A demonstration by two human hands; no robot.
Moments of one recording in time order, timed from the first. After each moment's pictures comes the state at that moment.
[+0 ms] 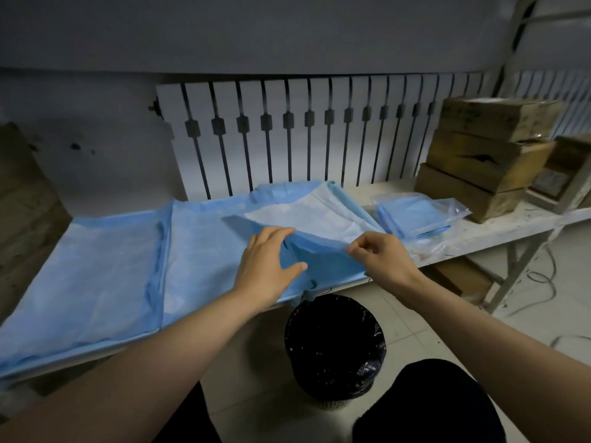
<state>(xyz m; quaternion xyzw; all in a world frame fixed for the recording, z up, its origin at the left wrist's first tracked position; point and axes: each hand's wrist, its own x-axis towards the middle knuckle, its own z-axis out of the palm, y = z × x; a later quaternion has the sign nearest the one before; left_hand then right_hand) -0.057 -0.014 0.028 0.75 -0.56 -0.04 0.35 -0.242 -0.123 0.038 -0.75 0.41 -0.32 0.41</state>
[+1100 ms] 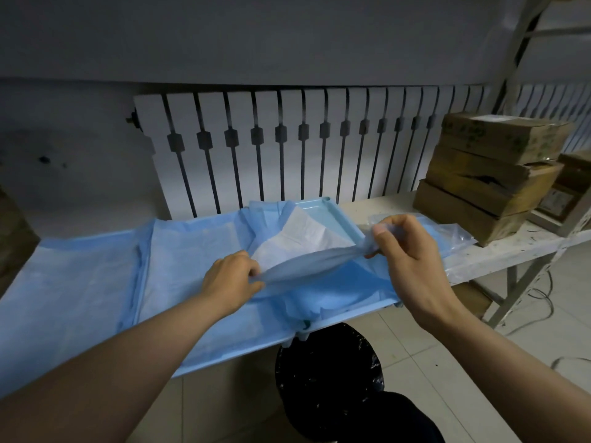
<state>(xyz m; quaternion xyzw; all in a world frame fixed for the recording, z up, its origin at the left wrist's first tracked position) 0.026 -0.072 0.024 0.80 -0.58 -0.02 0.17 -0.239 -0.134 0.100 -0.69 0.36 -0.46 0.43</state>
